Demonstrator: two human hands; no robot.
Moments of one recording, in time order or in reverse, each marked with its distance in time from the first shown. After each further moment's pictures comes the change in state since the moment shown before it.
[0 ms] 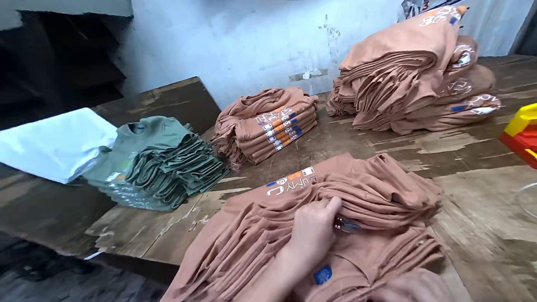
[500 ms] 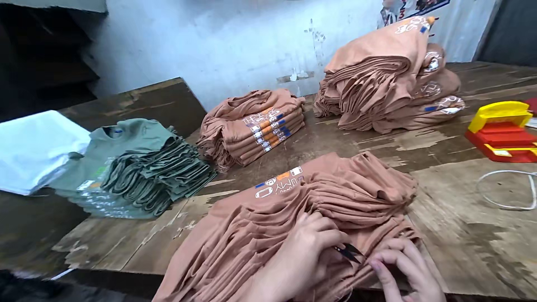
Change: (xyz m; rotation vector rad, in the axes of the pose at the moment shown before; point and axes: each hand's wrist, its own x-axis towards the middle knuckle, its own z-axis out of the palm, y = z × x) left_hand -0.019 0.005 -0.040 -0.483 -0.343 0.263; right_hand 0.012 0.010 0.004 0.322 0.206 0.226
